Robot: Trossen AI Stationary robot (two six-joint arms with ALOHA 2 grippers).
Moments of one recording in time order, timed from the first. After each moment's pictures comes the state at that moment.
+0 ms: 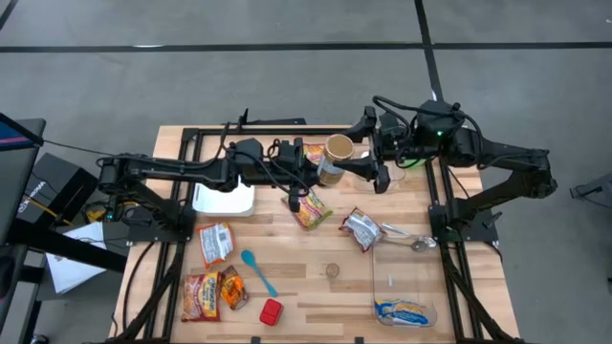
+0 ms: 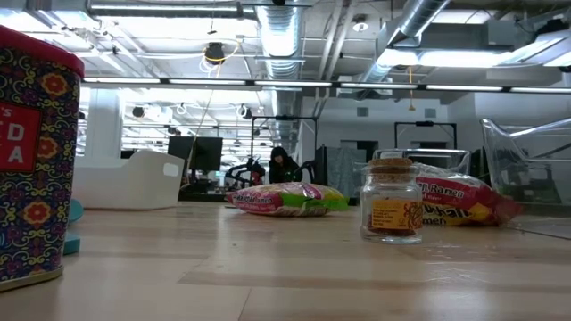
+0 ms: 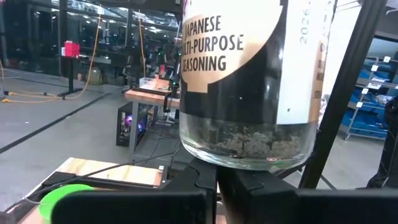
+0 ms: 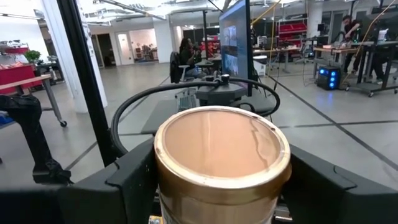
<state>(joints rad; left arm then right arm) 0.04 1.48 1.20 0.42 0.06 -0.16 -0.06 1.27 1.50 -0.24 -0.13 0.08</state>
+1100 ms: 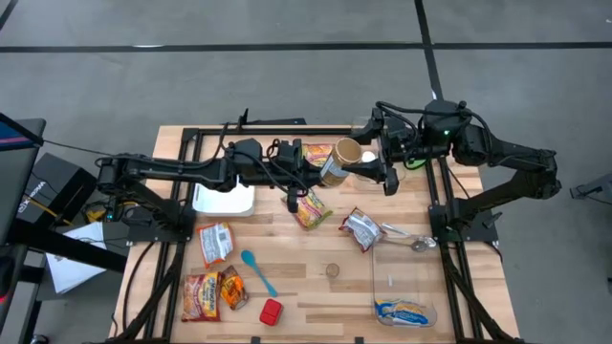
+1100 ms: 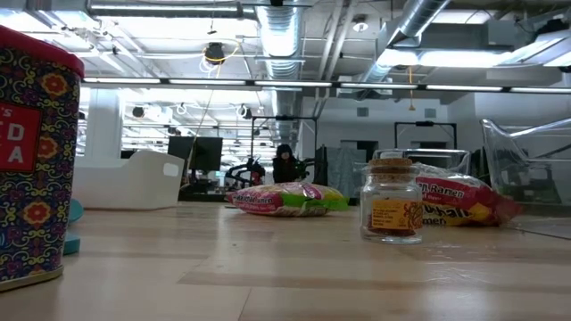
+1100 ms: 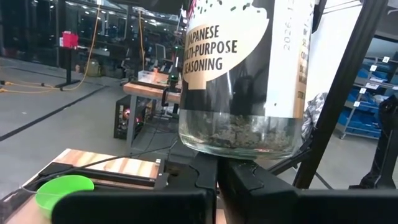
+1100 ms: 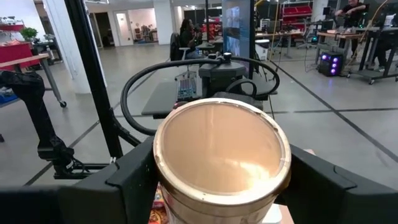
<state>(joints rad) 0.04 1.46 1.20 0.40 0.06 -0.19 -0.06 1.24 1.50 -0.38 -0.14 0.04</state>
